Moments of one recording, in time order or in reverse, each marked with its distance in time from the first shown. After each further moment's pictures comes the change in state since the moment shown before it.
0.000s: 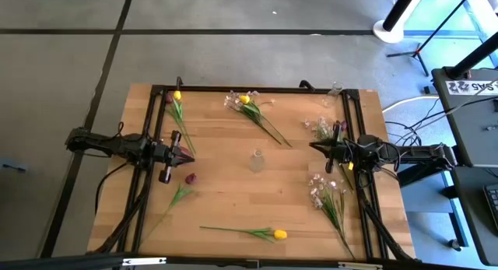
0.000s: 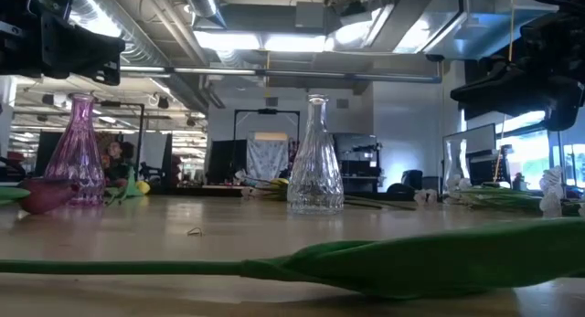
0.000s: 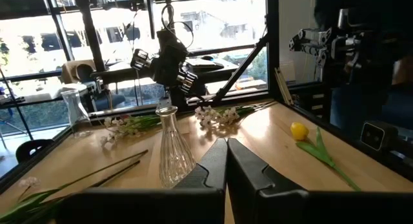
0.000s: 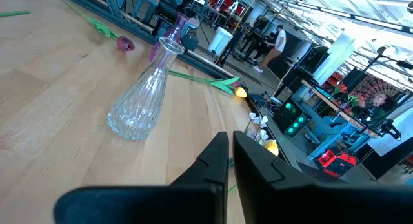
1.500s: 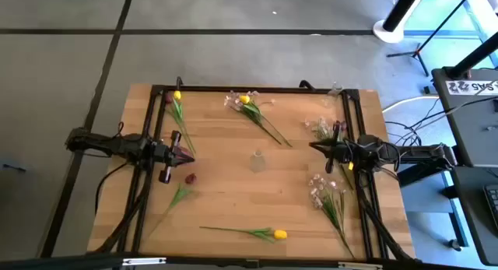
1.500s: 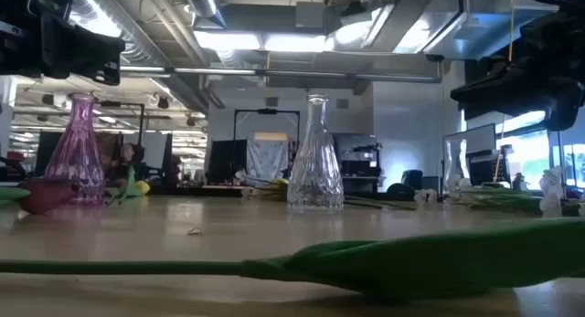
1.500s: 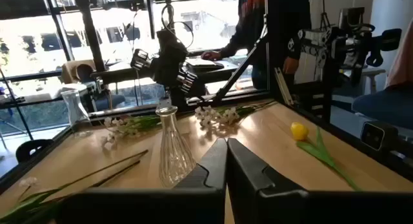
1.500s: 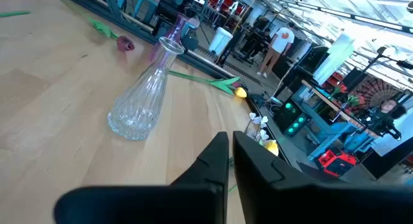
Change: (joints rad) left arm 0.000 0.000 0.000 0.000 0.000 0.000; right arm 0.000 0.000 0.000 0.000 0.000 0.000
